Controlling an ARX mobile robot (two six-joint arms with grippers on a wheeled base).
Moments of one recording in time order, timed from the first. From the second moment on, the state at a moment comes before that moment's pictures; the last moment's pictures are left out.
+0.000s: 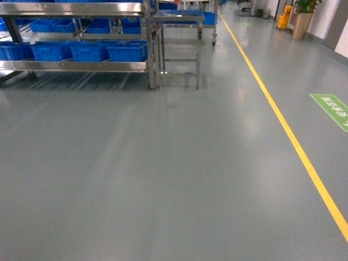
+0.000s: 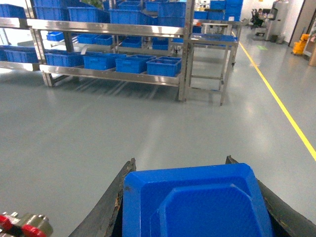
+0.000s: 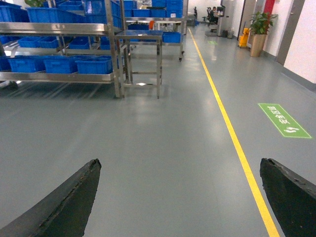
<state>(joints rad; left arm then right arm) -0.41 0.30 0.17 0.12 -0.59 -0.05 0.00 0.00 0.01 0.00 0.00 0.00</state>
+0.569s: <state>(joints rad) -0.41 0.30 0.17 0.12 -0.59 -0.05 0.00 0.00 0.01 0.00 0.00 0.00</state>
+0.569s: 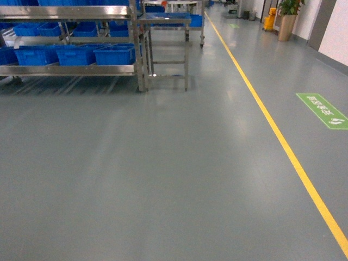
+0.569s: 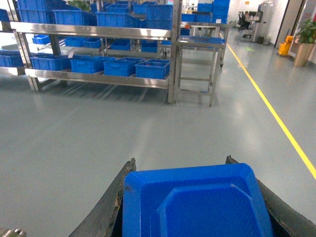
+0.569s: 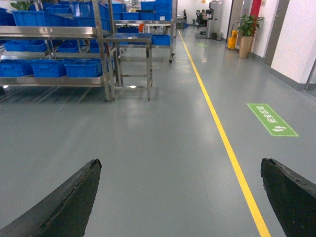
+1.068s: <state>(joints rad) -0.41 0.30 0.17 0.12 -0.59 -0.05 0.00 0.00 0.01 -0.01 0.00 0.00</state>
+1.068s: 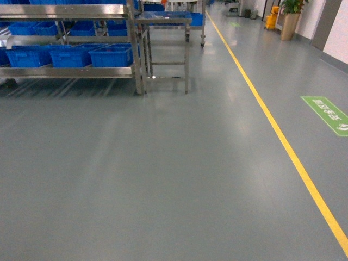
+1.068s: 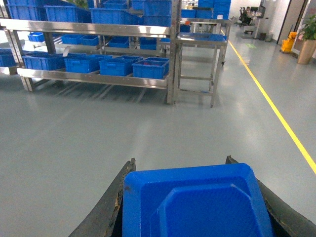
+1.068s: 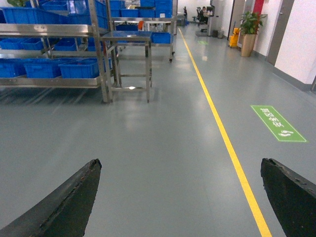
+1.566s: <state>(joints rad) -0.41 0.30 0.17 0.11 -0.59 -0.05 0.00 0.00 0.01 0.00 0.00 0.00</state>
